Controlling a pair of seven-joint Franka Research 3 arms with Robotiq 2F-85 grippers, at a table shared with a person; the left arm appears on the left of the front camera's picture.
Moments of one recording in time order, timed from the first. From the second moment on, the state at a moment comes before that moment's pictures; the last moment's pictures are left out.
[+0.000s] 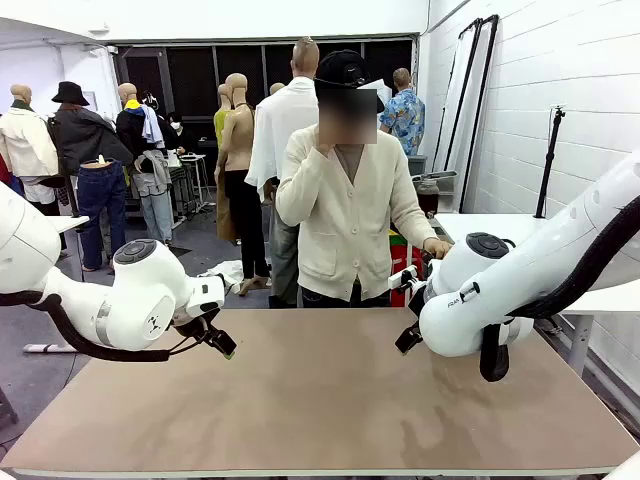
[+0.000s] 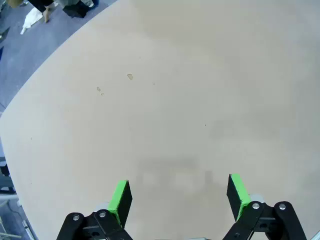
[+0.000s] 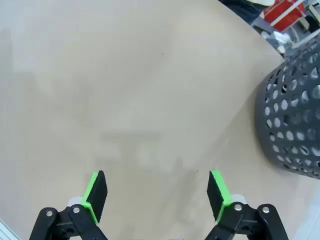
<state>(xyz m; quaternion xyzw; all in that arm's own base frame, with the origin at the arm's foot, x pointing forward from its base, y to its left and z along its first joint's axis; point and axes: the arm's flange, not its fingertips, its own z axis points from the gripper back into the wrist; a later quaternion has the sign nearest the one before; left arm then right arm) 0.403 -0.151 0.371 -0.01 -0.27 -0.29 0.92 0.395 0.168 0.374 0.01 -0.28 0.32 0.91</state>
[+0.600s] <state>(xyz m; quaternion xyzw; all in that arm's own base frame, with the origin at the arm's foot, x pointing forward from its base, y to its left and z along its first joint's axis) 0.403 -0.151 0.371 -0.01 -0.27 -0.30 0.92 0.395 0.168 0.374 0.01 -0.28 0.32 0.91</state>
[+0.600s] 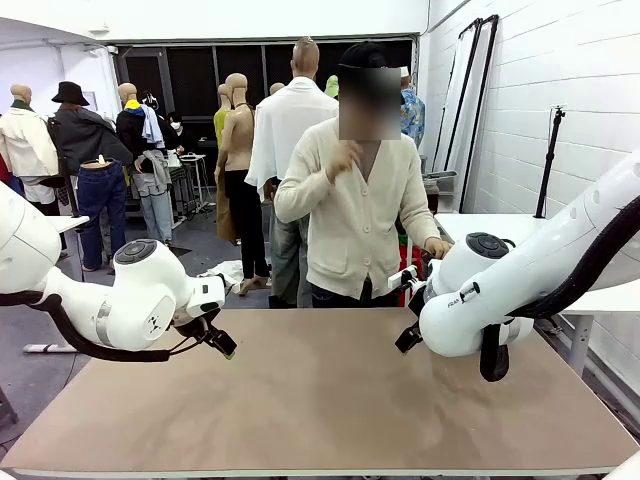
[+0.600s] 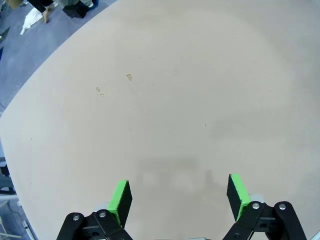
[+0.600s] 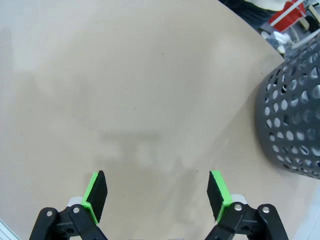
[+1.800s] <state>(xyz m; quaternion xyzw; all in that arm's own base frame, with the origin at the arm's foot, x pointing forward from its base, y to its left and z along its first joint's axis) 0.402 -0.152 0.373 -0.01 -0.27 -0.30 0.92 0.396 0.168 0.376 0.01 -0.28 0.32 0.91</state>
